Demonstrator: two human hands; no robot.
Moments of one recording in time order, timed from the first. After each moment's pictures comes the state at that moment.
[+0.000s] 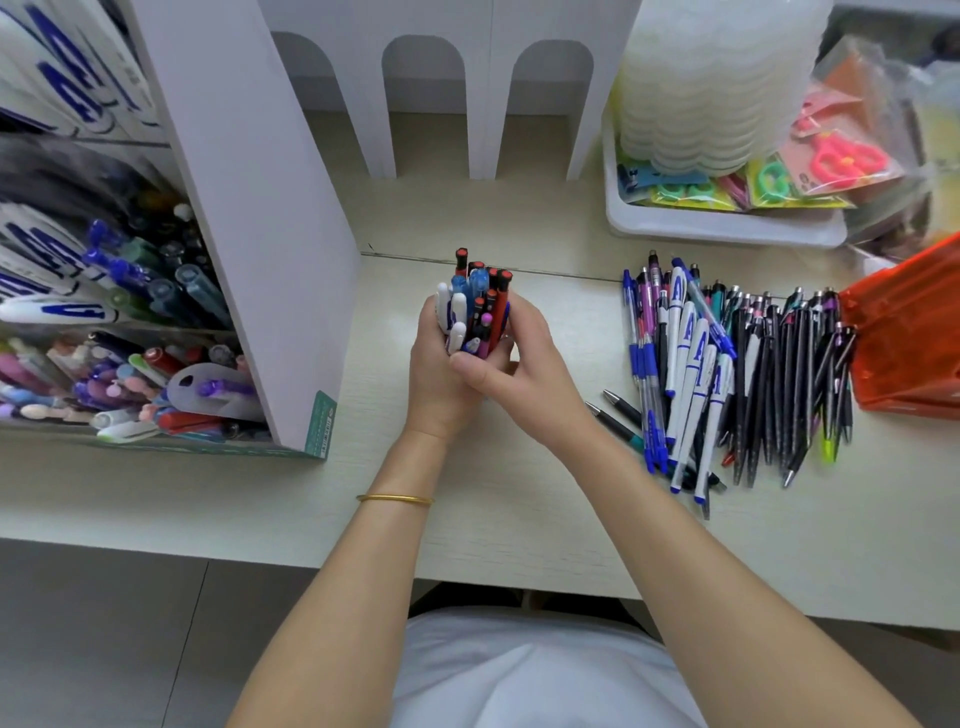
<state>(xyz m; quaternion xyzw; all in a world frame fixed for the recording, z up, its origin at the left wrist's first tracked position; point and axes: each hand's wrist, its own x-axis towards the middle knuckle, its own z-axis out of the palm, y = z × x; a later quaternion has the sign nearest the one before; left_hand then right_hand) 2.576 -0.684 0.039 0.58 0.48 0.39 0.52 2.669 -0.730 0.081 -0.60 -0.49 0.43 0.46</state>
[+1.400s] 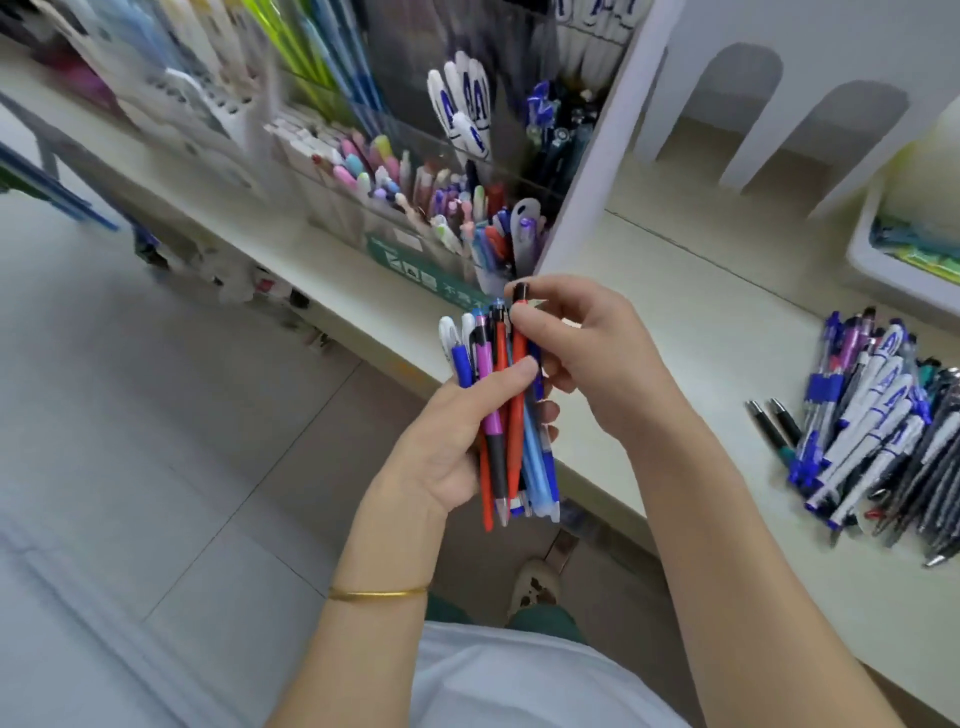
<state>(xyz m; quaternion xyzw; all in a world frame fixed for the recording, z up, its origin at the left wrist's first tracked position) 2.426 -0.851 0.140 0.15 0.45 0.46 0.75 2.540 -0.795 0.167 -0.53 -0.53 0.56 0.34</state>
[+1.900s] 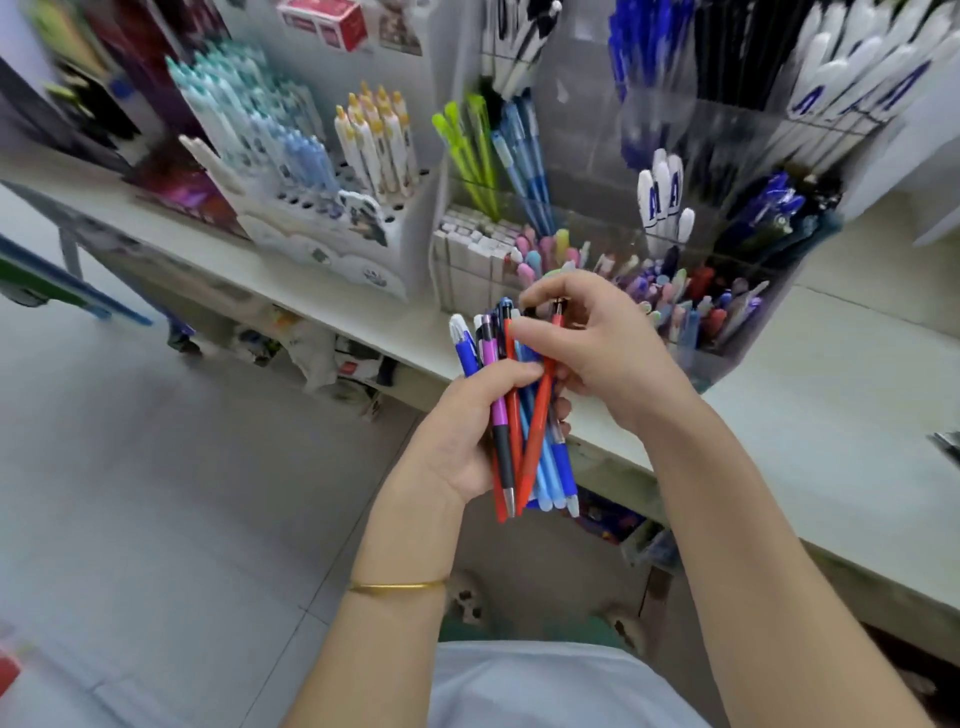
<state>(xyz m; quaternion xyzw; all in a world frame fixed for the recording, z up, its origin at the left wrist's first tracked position) 2.218 -0.785 0.162 0.20 0.41 0.41 0.79 2.343 -0.746 0.179 -0.55 -0.57 0.50 0.36</state>
